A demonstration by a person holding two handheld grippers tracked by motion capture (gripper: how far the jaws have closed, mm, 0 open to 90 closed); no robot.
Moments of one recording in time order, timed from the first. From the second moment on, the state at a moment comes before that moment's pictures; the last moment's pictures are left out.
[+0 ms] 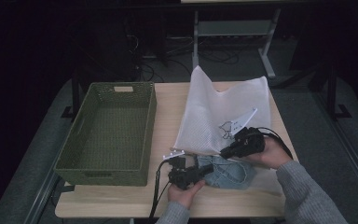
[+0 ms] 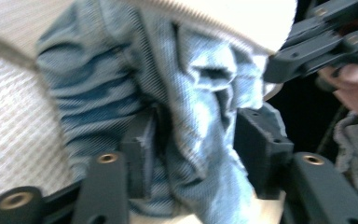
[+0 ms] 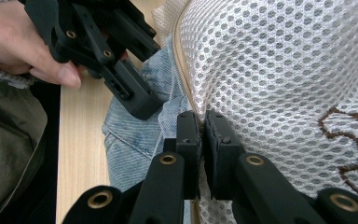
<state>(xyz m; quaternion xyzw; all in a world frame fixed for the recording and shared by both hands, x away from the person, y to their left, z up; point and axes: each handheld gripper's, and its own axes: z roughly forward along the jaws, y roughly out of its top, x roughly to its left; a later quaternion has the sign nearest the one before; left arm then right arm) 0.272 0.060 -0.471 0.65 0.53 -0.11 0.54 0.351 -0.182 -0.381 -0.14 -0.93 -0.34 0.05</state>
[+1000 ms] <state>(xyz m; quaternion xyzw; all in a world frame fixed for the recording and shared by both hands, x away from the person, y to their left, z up) 0.266 0.064 -0.466 0.65 0.52 -0.09 0.54 0.346 -0.179 -0.376 -0.12 -0.92 -0.36 0.08</state>
